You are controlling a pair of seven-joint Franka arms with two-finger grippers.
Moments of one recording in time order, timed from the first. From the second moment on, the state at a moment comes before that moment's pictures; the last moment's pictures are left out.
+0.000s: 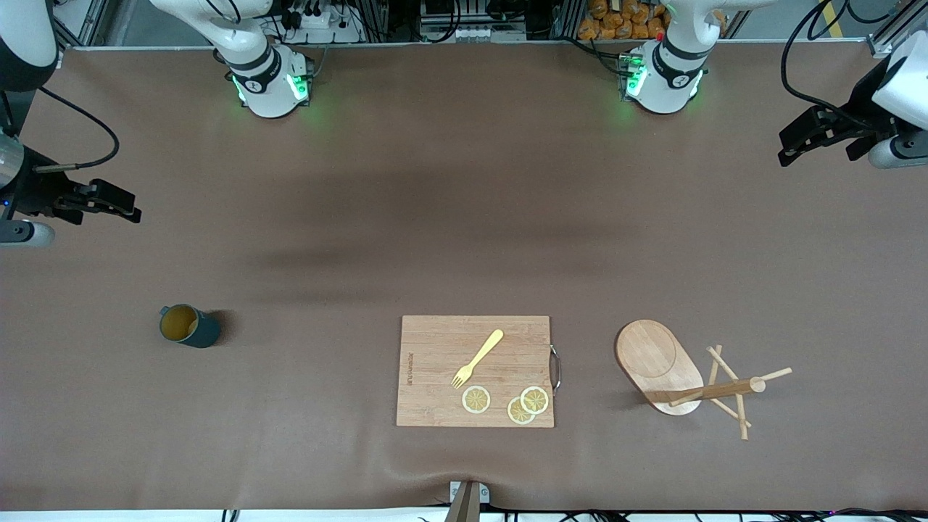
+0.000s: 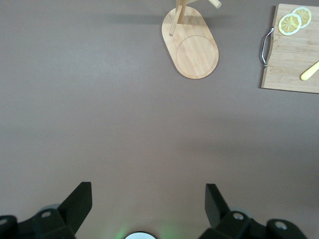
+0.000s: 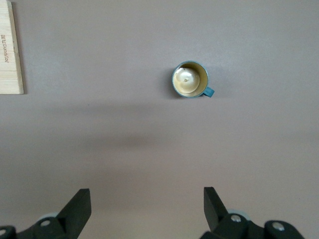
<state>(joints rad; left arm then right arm) -0.02 -0.09 -0.08 -1.60 0.01 1.49 -0.17 -0.06 0.04 0.03 -1.64 0.03 1.61 -0.05</state>
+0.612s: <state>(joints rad) -0.03 -0.08 -0.08 -1.59 0.01 1.49 -0.17 -0.06 -0.01 0.03 -1.63 0.03 1.59 -0.05</state>
